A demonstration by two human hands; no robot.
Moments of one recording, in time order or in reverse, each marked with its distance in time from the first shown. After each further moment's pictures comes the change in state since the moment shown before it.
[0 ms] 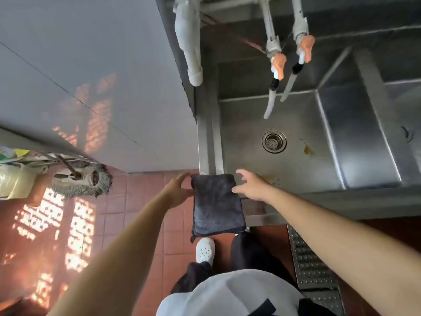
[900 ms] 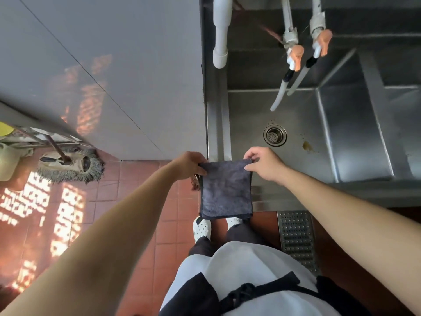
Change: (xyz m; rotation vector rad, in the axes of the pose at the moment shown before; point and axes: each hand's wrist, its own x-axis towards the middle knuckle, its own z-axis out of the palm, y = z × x) left_hand -0.005 0.034 -0.031 0.058 -0.138 0.162; right_hand -0.036 -0.038 -0.018 -0.046 0.217 -0.180
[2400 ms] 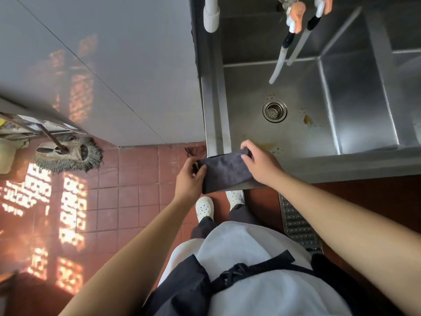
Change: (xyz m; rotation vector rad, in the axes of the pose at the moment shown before) left_hand -0.059 -0.034 0.104 -0.472 0.462 -0.023; right_hand -0.039 0.035 0.051 -0.243 0.134 -0.114
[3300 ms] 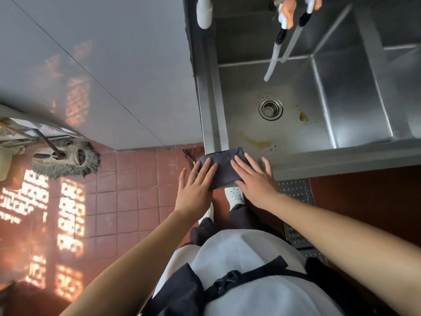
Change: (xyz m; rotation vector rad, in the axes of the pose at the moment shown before) left_hand -0.029 -0.033 0.006 1.032 -0.201 0.538; right_hand -0.048 0.015 0.042 -0.568 -0.160 -0.143
